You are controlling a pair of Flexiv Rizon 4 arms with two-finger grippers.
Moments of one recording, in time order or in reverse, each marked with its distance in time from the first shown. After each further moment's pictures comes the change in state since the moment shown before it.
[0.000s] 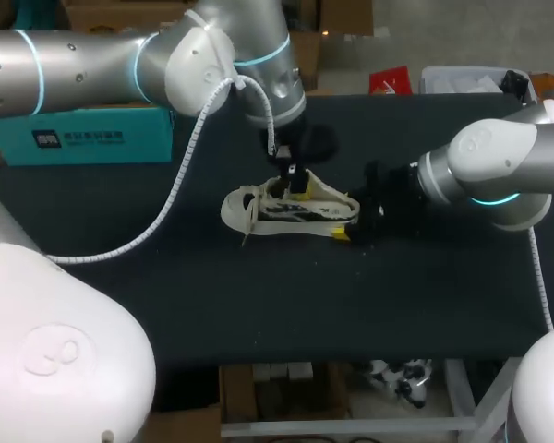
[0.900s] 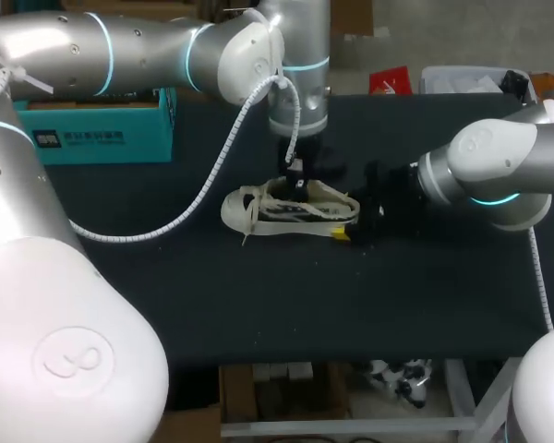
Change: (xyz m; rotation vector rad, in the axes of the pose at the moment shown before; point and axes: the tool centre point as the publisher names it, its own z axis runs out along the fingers) left arm 0.006 0.019 0.052 -0.153 0.191 0.000; right arm 0.000 0.000 0.000 0.000 0.000 0.000
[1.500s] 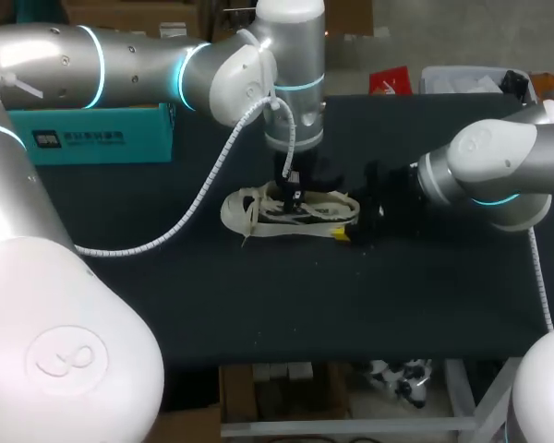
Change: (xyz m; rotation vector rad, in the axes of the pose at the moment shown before) left arm 0.001 0.006 0.017 -0.003 -0.073 -0.013; right arm 0.001 0.000 0.000 0.000 0.001 -0.001
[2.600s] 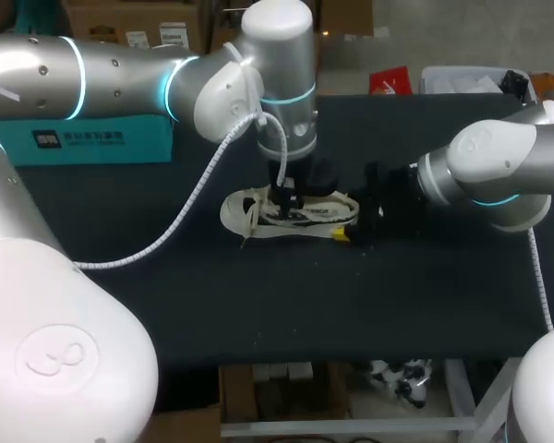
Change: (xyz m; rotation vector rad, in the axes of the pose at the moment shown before) left arm -0.002 0.005 -0.001 0.005 -0.101 -0.010; right arm 0.001 0.000 0.001 0.000 0.000 0.000
